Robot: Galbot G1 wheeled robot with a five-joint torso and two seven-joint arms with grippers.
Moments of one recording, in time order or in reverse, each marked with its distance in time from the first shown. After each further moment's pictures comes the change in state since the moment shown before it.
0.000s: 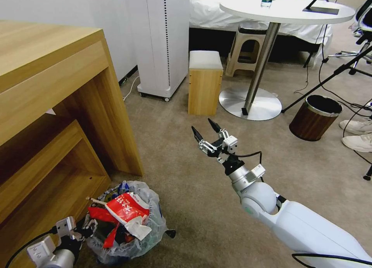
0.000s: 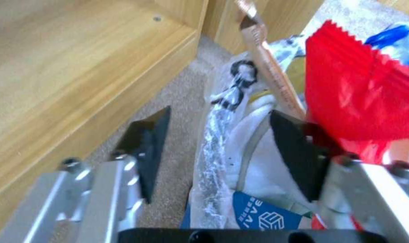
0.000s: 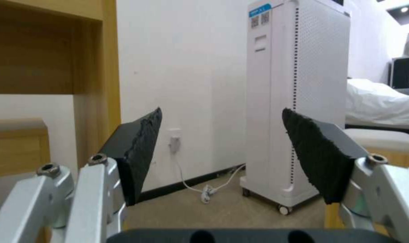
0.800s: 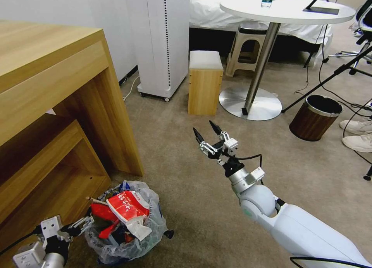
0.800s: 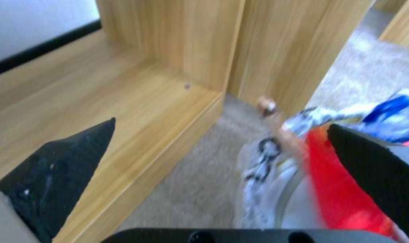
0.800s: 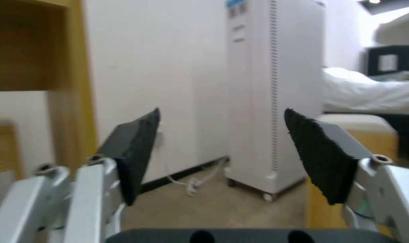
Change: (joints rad) left arm 0.008 -0.099 -0.048 -0.038 0.229 -0.141 0.071; right arm -0.054 0.043 0.058 -0.016 -0.017 -0.034 0.048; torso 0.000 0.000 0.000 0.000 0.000
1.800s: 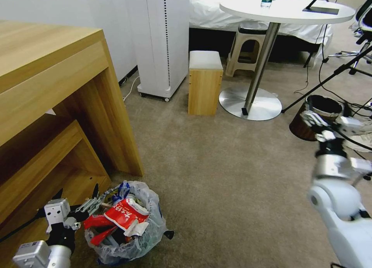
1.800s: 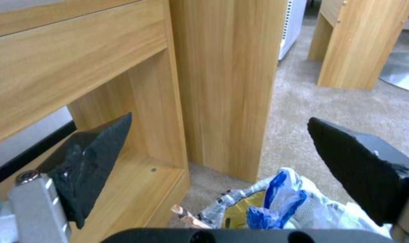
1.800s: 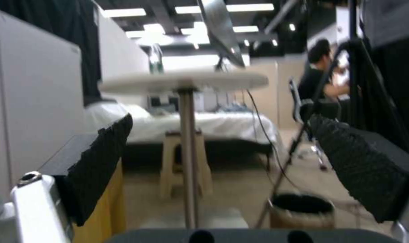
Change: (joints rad) left arm 0.051 -0.095 0.047 -0.185 0.268 -0.100 0.130; right arm -0.515 0.113 0.897 0.167 -0.124 -0.156 0.200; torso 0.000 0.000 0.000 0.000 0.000
